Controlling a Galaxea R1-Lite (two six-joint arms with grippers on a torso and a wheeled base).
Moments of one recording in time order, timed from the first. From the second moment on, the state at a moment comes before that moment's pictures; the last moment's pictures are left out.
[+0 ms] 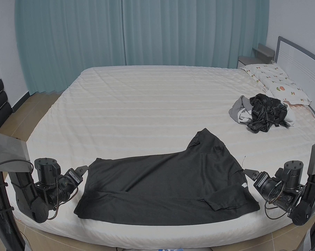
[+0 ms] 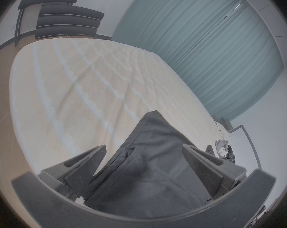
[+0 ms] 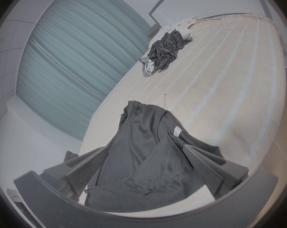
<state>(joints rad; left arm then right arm) -0.12 2.12 -0.27 -1.38 0.06 -0.85 0.24 2.03 -0.03 -1.55 -0.07 0.89</state>
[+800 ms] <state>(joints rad) -0.03 2.37 -1.05 -0.84 -0.23 -0.61 0.24 2.10 -0.04 -1.55 -0.04 0.89</state>
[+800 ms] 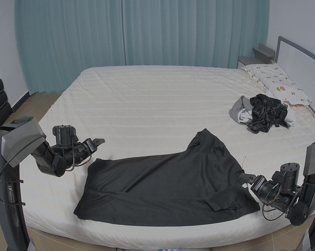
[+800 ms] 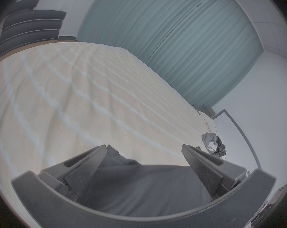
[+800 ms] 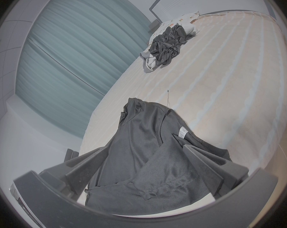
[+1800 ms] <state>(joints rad) -0.04 2.48 -1.09 -0.83 -0.28 -0.58 0.24 2.16 -0.07 -1.55 -0.03 0.89</state>
